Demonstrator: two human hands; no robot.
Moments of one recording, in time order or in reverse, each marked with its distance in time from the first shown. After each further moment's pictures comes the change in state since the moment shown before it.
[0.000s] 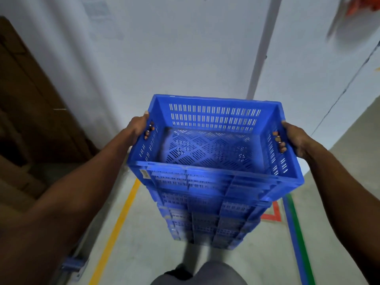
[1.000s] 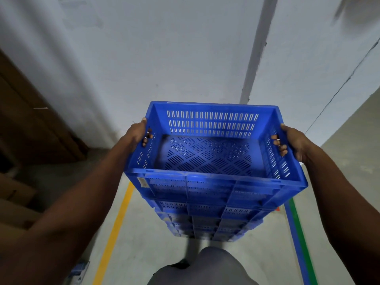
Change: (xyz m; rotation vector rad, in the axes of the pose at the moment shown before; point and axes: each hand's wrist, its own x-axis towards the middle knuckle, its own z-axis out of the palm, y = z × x) left_hand 0.041 -0.010 0.031 0.034 -0.054 -0.122; right_hand 0.042 0.015 0.004 0.064 0.030 0.127
